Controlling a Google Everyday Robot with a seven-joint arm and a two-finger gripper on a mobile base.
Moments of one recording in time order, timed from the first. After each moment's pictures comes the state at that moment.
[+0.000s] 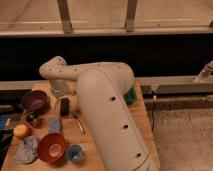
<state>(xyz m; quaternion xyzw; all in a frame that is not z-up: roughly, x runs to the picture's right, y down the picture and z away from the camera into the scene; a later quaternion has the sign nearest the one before) -0.254 0.078 0.861 -0.35 0.10 0.33 0.87</state>
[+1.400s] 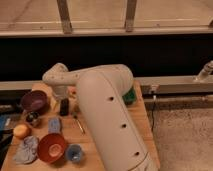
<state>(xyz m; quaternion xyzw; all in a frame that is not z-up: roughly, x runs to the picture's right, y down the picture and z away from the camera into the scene) -0.265 0.090 0.899 -0.31 0.09 0.43 0.85</state>
